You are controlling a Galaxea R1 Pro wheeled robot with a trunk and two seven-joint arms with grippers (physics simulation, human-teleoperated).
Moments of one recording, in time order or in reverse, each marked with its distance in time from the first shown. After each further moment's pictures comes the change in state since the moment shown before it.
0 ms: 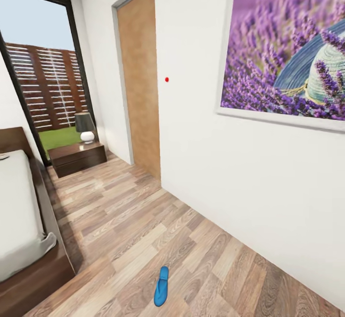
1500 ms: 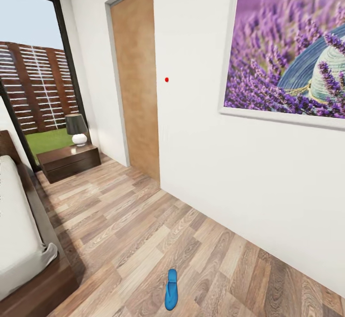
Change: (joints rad) left arm 0.000 -0.001 0.000 -0.001 0.000 0.002 0.000; right arm 0.000 0.001 0.002 0.001 0.000 0.000 0.000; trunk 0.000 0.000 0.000
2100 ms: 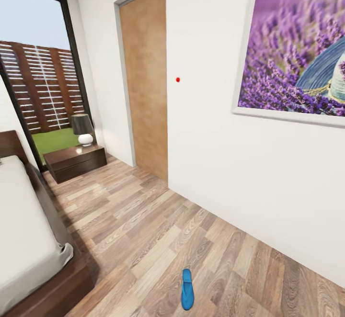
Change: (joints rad) left arm 0.000 0.000 0.000 0.000 0.000 0.000 0.000; right arm 0.000 0.000 0.000 0.000 0.000 0.000 0.000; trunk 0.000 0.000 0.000
